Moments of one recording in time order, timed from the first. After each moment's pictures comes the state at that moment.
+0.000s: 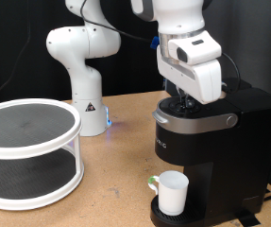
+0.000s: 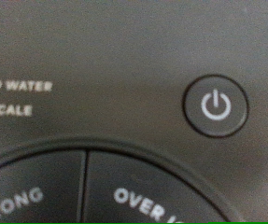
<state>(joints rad) 0.09 -0.07 0.09 -2.18 0.22 2.15 -0.74</state>
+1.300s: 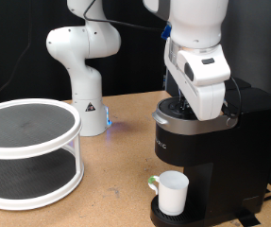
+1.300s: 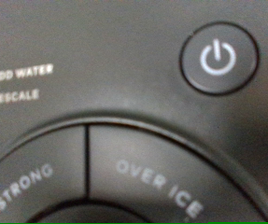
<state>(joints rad) 0.08 0.11 0.08 -1.90 0.17 1.76 -0.62</state>
